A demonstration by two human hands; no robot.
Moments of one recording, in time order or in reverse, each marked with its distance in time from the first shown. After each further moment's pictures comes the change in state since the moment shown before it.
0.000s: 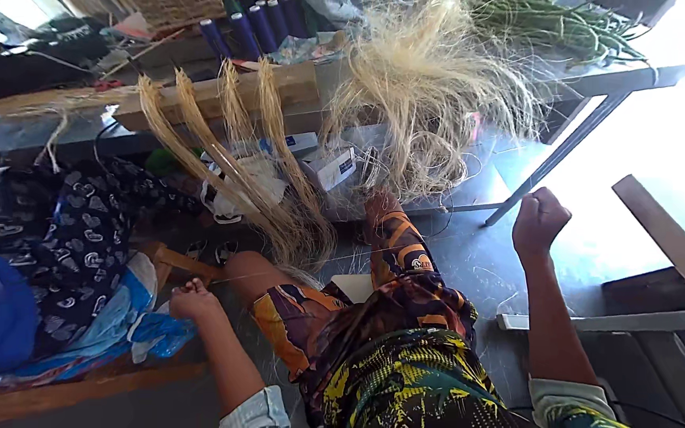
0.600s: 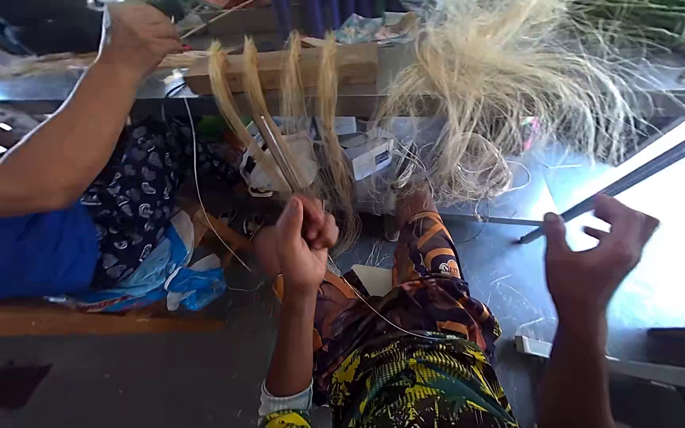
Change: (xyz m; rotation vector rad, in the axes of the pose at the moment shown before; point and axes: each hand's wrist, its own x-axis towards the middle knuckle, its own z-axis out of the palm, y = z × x) left_hand -0.252 0.111 0.080 -0.173 -1.211 -0.102; right_hand -0.006 -0.107 -0.039 0.053 -0.280 0.094
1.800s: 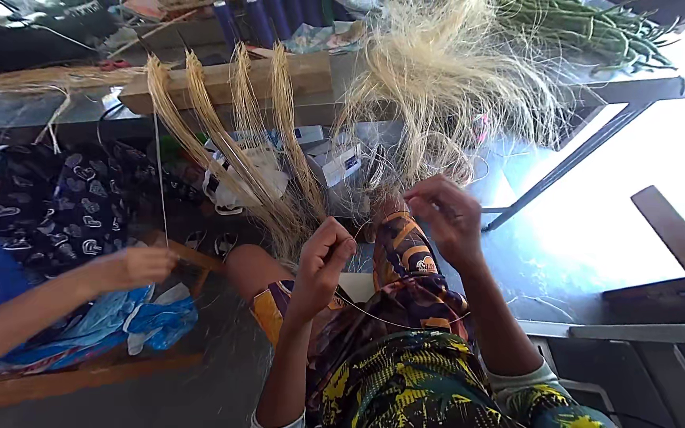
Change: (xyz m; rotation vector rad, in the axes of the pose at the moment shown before) left_hand -0.010 -0.035 0.004 0.475 -0.430 0.032; right_hand 0.020 -0.057 0.083 0.685 -0.236 -0.389
